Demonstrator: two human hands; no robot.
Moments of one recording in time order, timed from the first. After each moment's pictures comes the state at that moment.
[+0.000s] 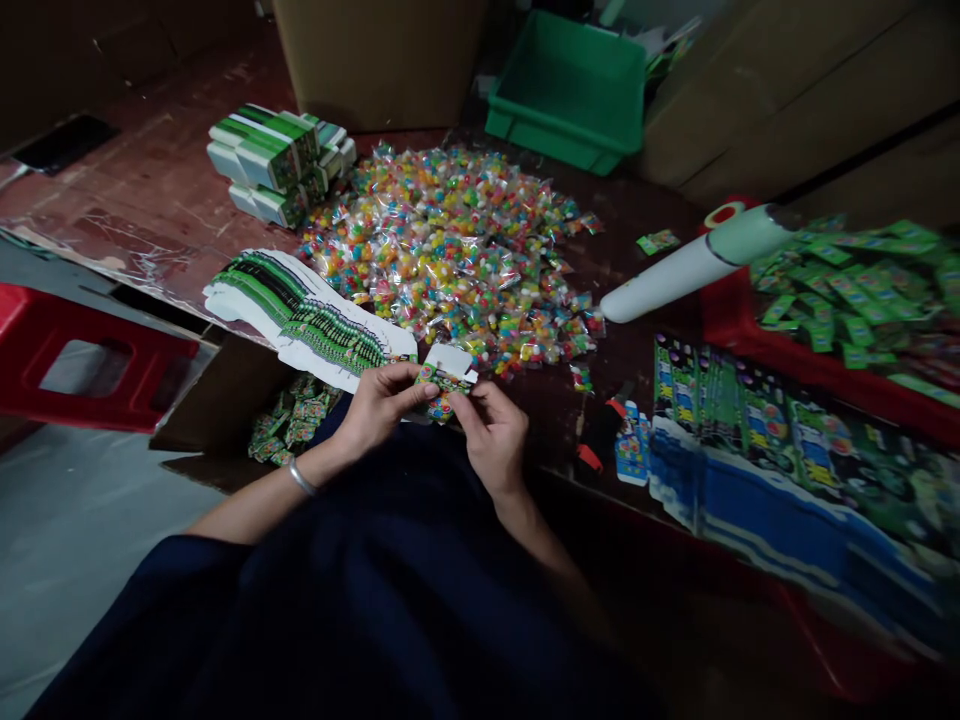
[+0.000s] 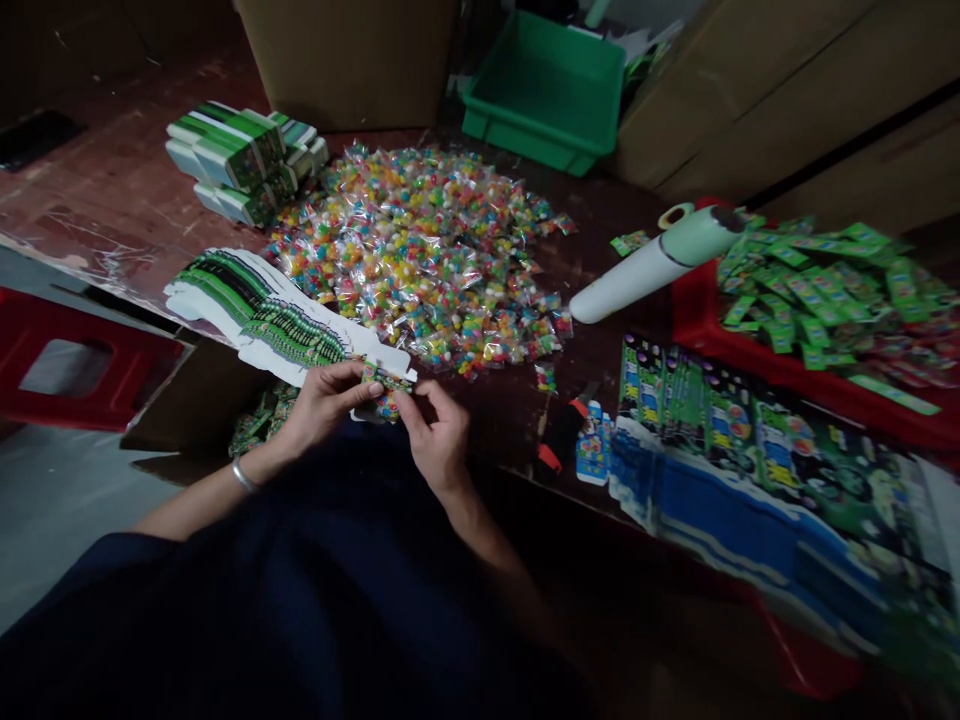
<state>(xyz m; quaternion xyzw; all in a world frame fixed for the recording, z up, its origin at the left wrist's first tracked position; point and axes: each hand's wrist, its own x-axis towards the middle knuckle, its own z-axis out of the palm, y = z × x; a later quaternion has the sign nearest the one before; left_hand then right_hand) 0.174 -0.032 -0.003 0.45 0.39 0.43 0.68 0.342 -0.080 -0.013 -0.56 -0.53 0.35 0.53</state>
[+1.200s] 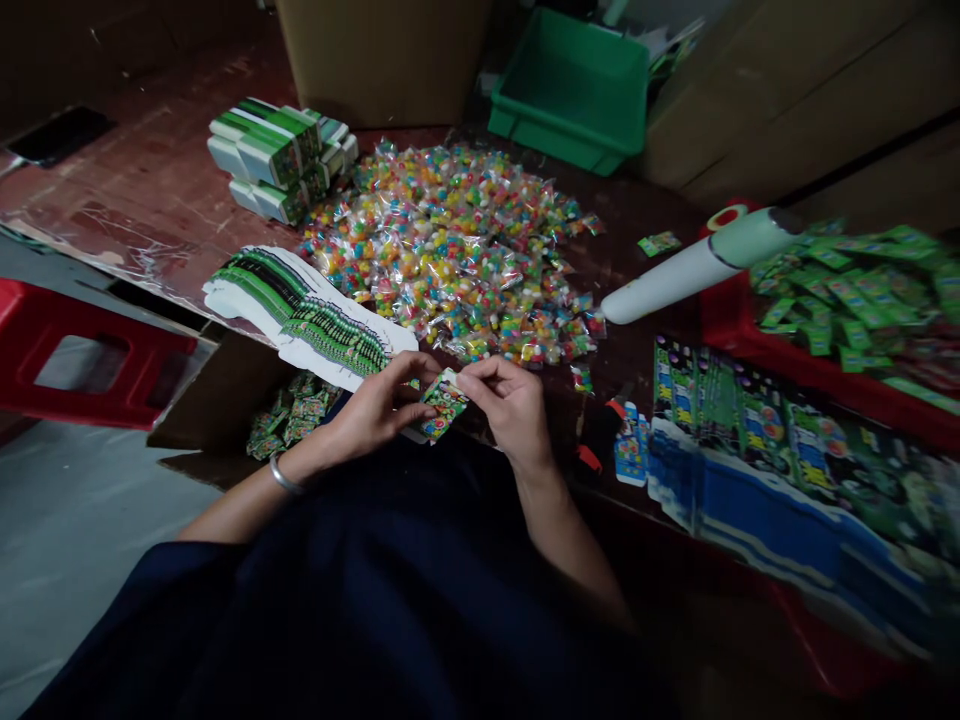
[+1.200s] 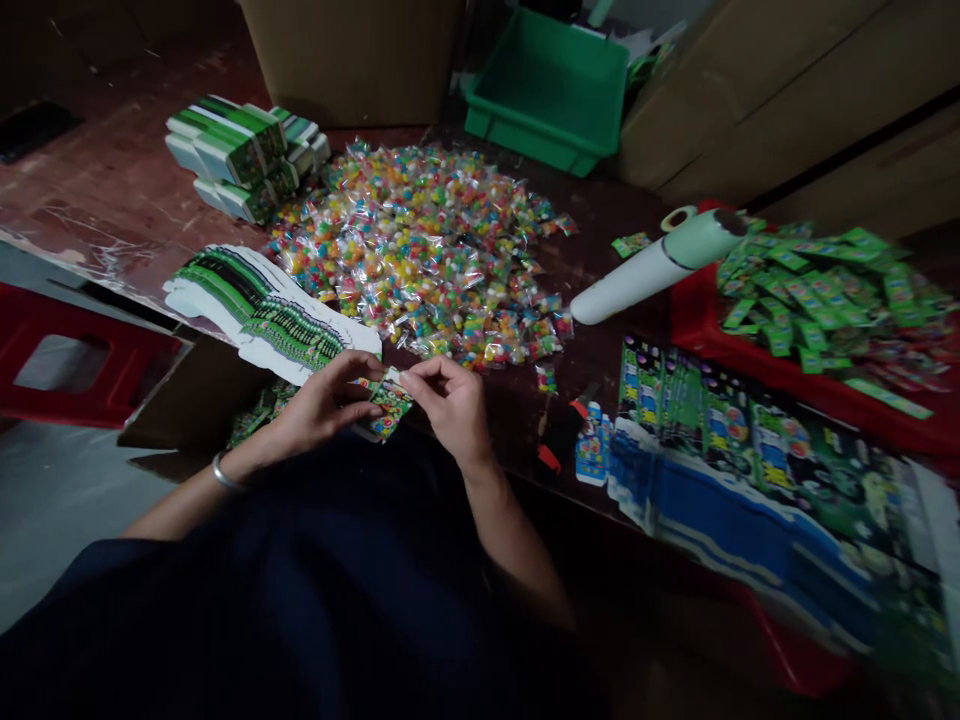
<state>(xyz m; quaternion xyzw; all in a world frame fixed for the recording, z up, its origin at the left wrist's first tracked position) 0.156 -0.031 -0.004 0.64 0.32 0.38 0.59 0.361 -0.048 0.009 -0.52 -0.53 0.45 0.50</state>
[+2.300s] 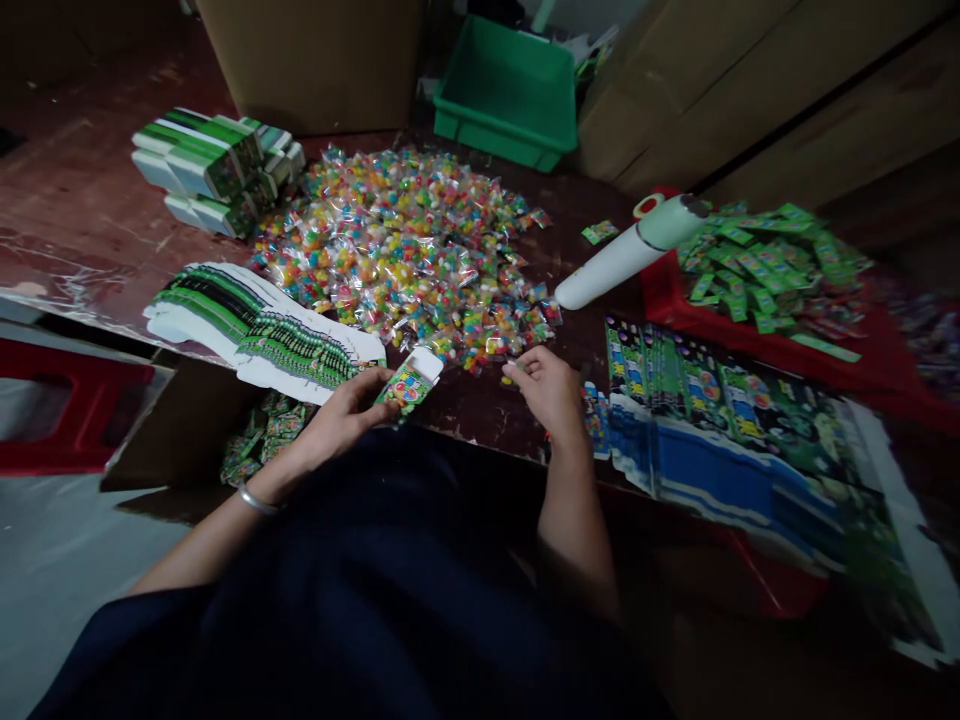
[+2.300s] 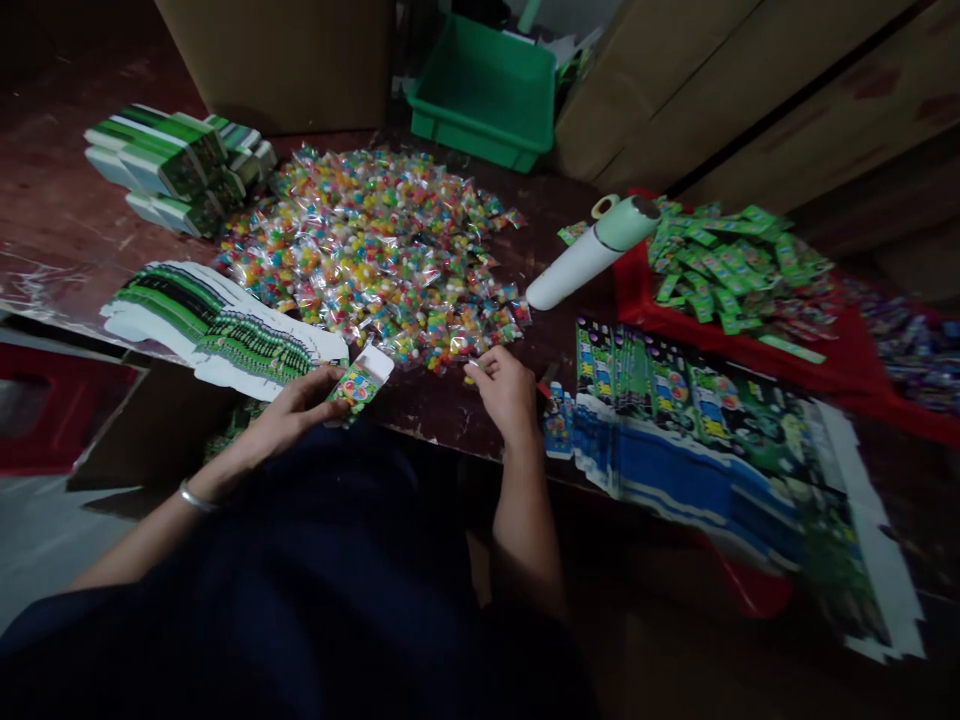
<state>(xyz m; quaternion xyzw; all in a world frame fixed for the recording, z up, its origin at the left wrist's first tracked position) 0.157 -0.023 -0.008 0.58 0.37 0.28 0.67 0.481 -0.043 -0.018 -0.78 -0.52 0.18 0.31</state>
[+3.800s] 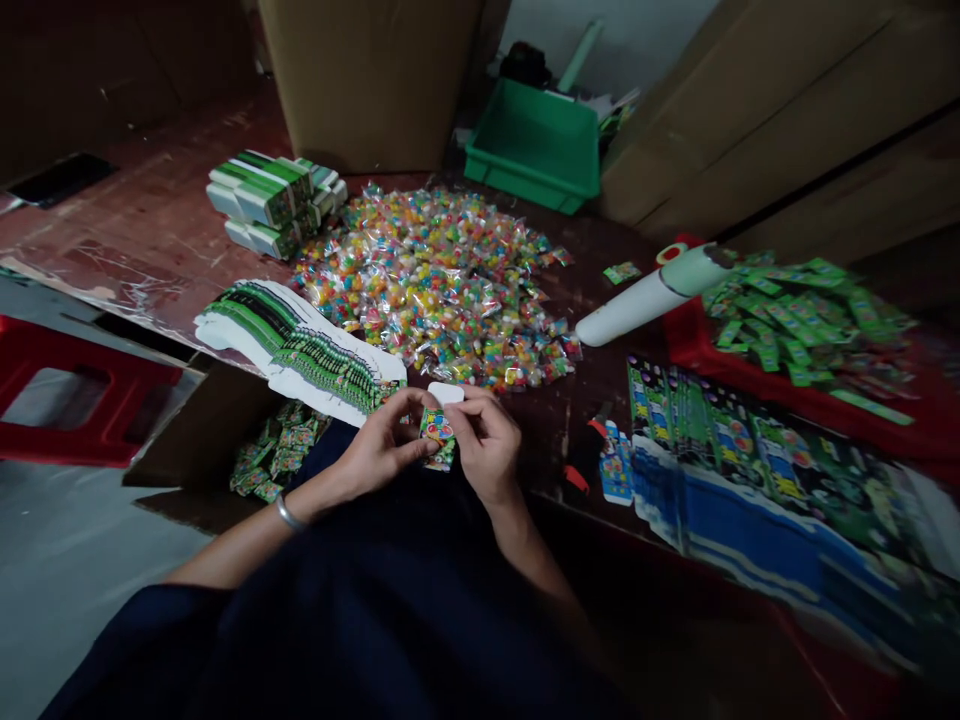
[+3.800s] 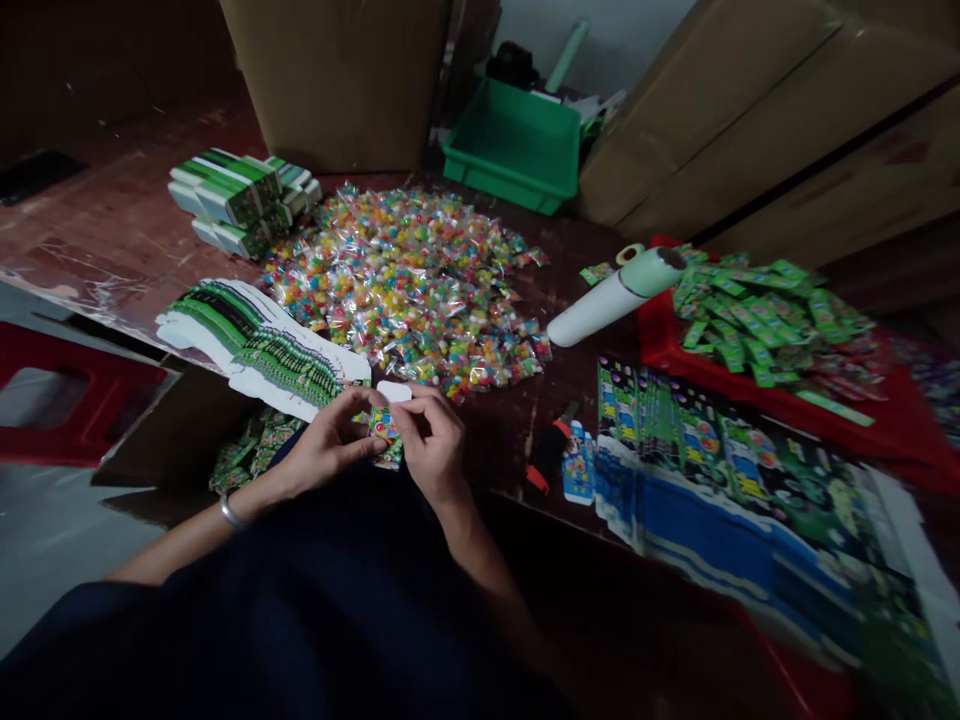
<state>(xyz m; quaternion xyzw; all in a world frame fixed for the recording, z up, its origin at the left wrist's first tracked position) 0.178 -0.044 -0.006 0.51 0.30 0.38 0.71 0.352 -0.067 -0.014 -0.54 -0.62 0.22 0.53</state>
